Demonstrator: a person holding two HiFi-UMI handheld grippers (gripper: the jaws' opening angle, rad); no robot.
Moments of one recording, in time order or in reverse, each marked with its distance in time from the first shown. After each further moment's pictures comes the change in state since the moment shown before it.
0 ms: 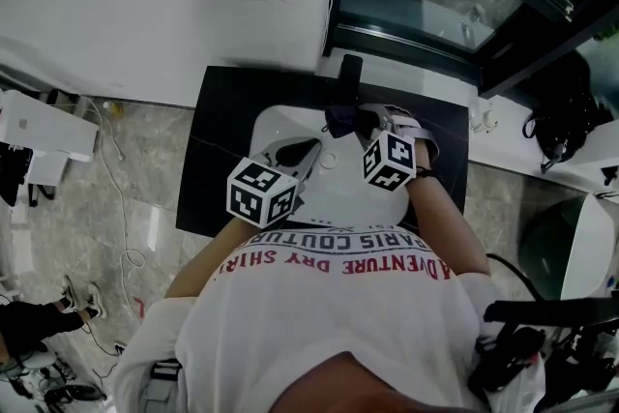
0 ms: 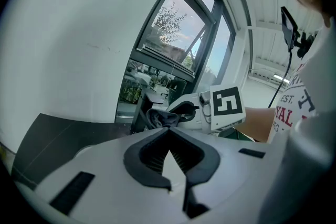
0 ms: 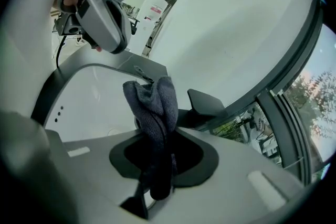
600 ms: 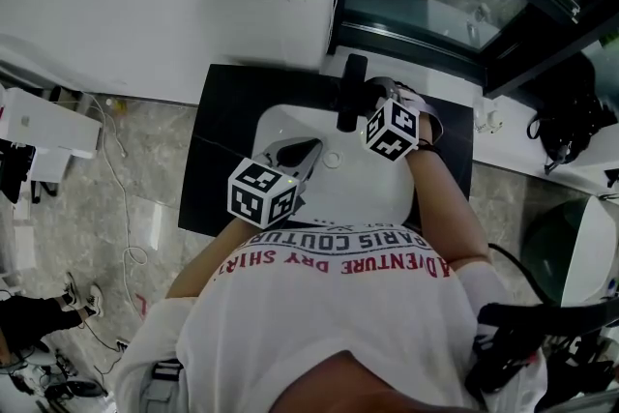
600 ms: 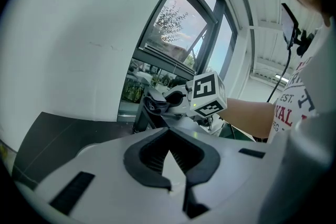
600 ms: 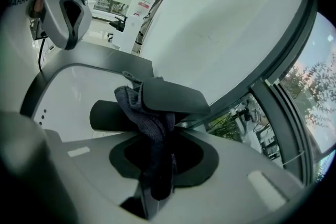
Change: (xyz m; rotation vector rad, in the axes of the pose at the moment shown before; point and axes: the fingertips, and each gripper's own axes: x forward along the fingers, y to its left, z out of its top) left arm 0.000 0.008 -0.002 -0.011 0.008 0.012; right arm 0.028 -0.055 -0.007 0.074 0.047 -0.043
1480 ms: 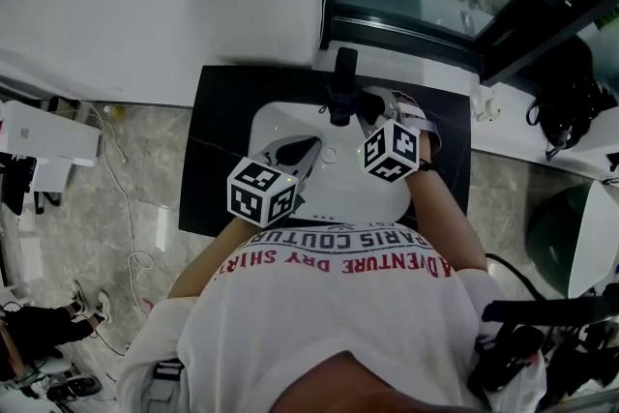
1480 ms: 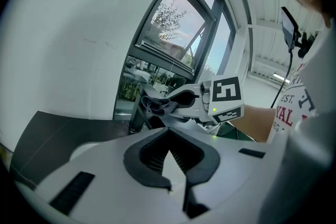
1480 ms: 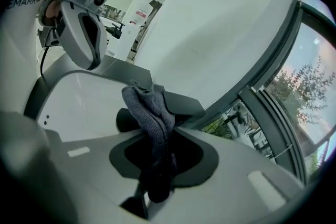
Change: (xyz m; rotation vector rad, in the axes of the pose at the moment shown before) left arm 0.008 -0.010 -0.003 0.011 0.021 -0.023; right arm -0.039 0.019 0.005 0.026 -0.089 -0.092
